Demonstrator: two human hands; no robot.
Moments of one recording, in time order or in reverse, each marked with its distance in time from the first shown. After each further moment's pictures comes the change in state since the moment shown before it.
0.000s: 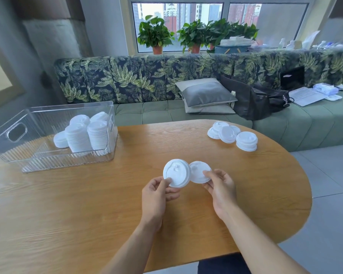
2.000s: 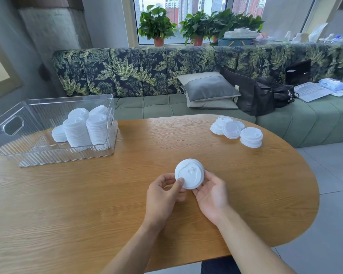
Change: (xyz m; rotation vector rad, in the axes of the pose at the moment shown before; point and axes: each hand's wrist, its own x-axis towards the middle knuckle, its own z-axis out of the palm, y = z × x) left_hand -0.005 -0.006 0.003 0.182 -0.078 0.077; right_hand -0.020 0.014 0.019 0.360 -0.286 0.251
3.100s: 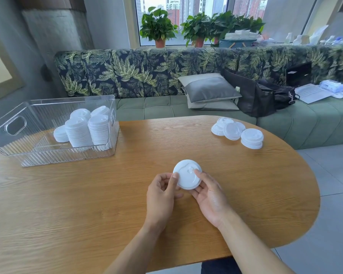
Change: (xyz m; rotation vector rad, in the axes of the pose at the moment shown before) left_hand 0.000 -0.002 -0.001 -0.023 0.068 0.054; right_hand -0.005 0.003 0.000 -0.157 -0.135 -0.025
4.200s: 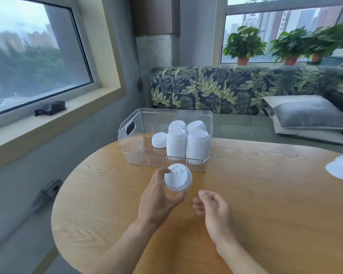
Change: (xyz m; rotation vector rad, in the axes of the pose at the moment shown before) left_hand 0.051 0.062 -0.260 0.894 0.292 0.349; right_hand 0.031 0.159 0.181 -0.605 -0.015 -0.080
